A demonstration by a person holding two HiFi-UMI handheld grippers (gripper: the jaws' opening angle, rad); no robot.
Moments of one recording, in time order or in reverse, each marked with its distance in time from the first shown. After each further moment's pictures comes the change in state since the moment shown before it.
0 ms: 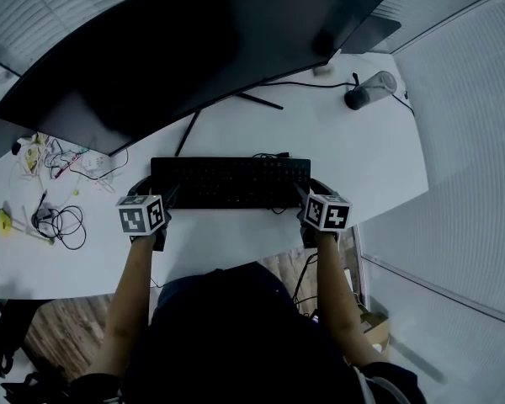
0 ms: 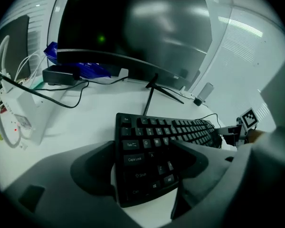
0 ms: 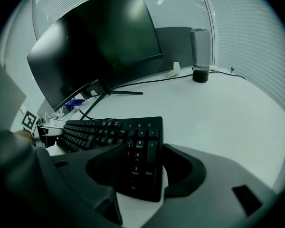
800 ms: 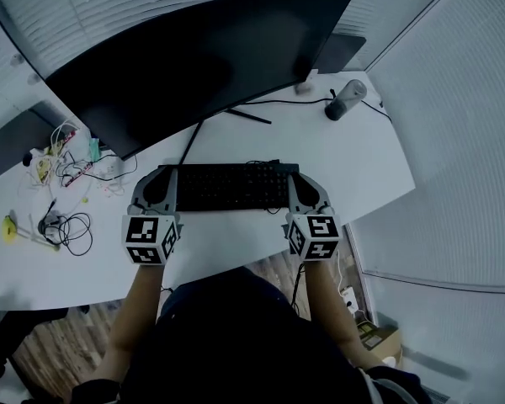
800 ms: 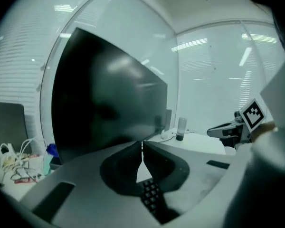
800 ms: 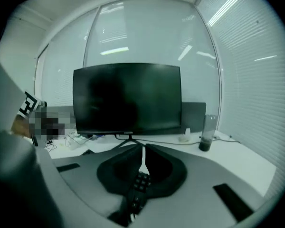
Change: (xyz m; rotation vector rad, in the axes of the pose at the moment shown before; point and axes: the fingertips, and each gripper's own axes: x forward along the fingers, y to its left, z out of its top) left arm -0.143 -0.107 0.110 0.344 -0.585 -0.014; right arm -0.143 0.112 0.085 -0.274 -0.548 -0.035
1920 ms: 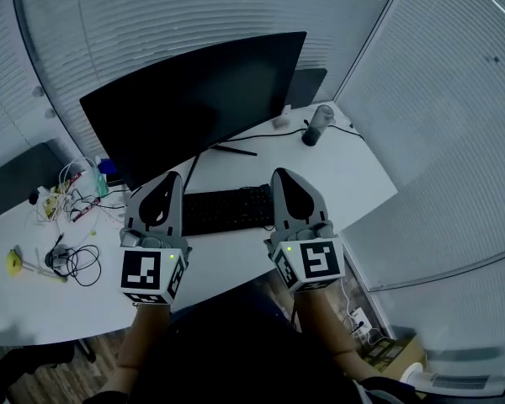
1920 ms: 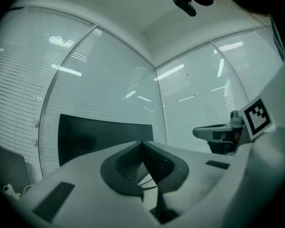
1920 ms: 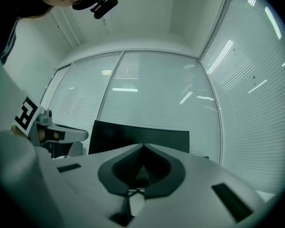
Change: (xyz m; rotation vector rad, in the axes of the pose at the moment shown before) left arm -0.112 -0.057 0.153 0.141 -0.350 -0.077; right arm -0.126 0.097 0.167 -0.107 -0.492 -0.018
